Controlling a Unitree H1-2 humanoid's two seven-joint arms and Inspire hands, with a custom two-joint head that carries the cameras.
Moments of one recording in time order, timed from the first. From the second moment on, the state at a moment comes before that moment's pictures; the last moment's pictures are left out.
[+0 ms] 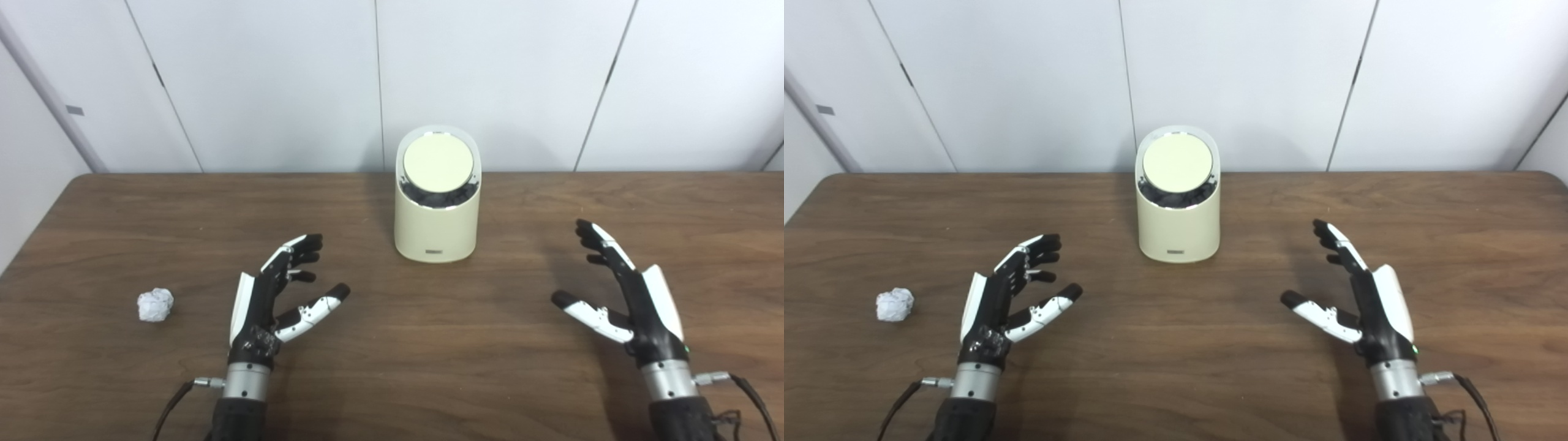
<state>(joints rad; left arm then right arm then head) 0.01 0.07 0.01 -0.07 0.26 -0.18 0.07 -0.04 -0.20 -0.01 -0.08 -0.45 -0.14 -0.10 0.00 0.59</state>
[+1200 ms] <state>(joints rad) -0.02 0.07 0.02 -0.03 0.22 -0.21 0.07 -0.37 -0.20 0.03 -0.08 -0.55 0.12 -0.07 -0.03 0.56</state>
